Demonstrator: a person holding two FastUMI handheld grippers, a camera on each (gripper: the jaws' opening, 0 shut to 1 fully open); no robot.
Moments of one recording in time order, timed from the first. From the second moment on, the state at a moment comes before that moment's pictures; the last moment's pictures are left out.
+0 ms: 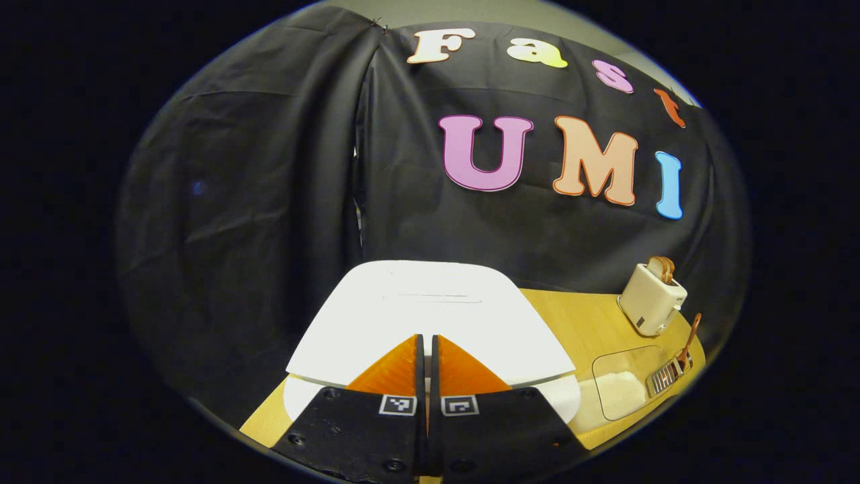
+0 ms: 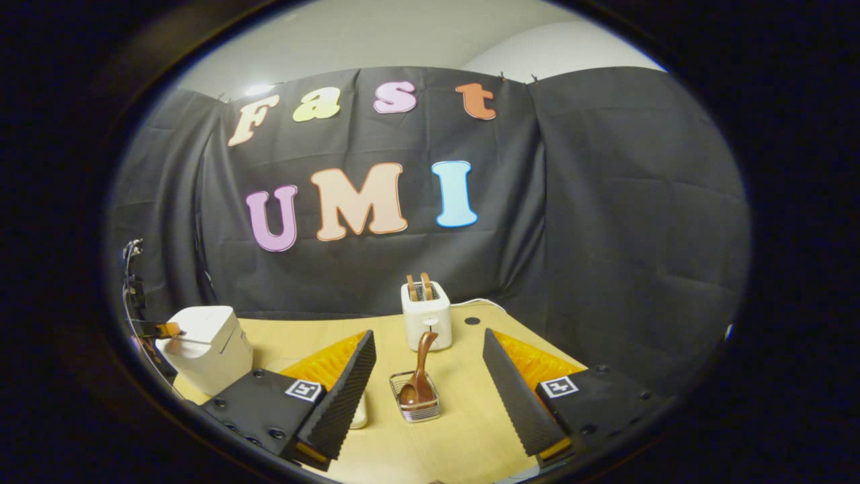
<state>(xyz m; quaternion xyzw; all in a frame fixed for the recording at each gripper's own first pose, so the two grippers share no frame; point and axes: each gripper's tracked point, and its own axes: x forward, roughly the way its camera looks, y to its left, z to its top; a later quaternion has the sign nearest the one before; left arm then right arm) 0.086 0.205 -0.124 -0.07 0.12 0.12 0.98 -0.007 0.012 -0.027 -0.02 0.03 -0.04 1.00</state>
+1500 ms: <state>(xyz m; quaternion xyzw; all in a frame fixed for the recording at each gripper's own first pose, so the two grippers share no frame) 0.039 0.178 0.000 -0.06 -0.01 0.16 0.99 0.045 -0.009 -0.066 0.01 0.07 0.00 1.00</state>
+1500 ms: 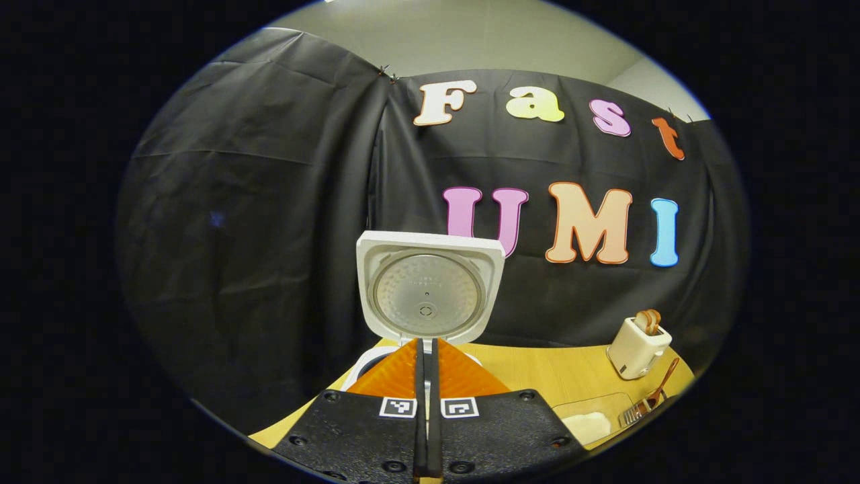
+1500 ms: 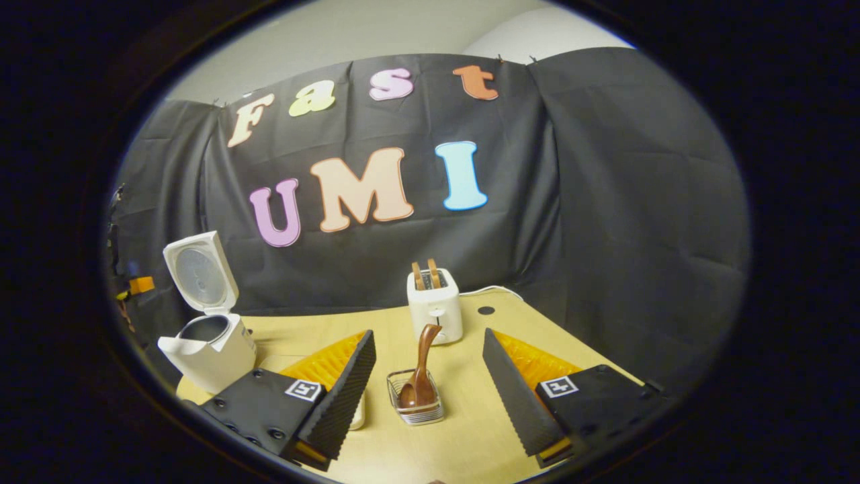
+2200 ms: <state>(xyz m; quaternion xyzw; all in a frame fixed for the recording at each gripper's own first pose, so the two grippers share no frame) -0.003 0.151 -0.016 -0.06 0.01 0.18 0.98 0.140 0.001 -0.132 -0.01 0.15 0.09 0.98</state>
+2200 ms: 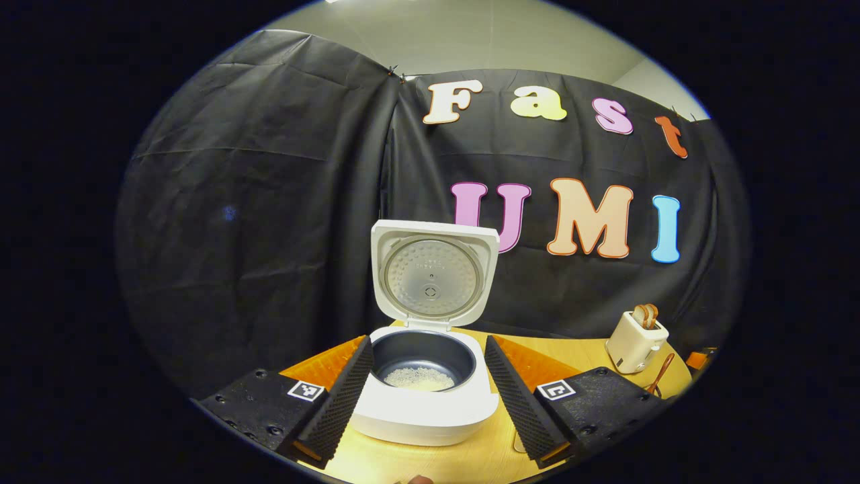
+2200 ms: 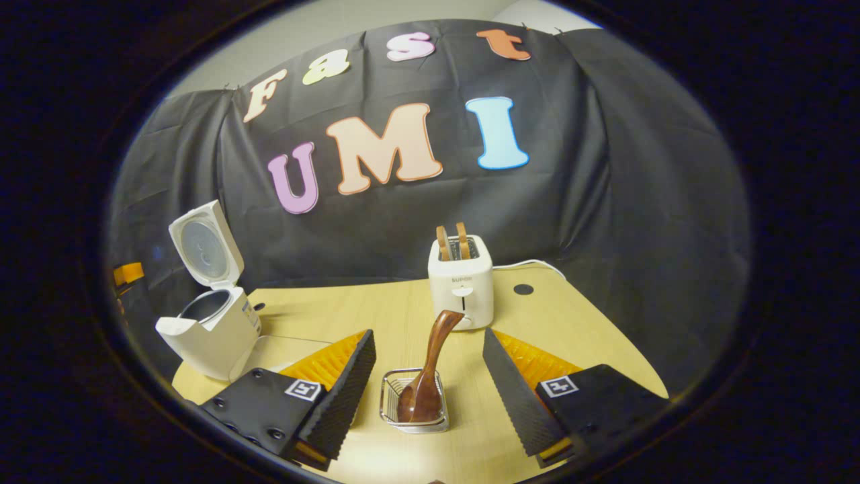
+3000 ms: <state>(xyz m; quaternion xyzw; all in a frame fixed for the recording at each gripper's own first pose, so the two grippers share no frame) -0.041 0.137 -0.030 -0.04 0.04 0.23 0.97 0.227 0.028 -0.226 0.02 0.30 0.15 0.94</state>
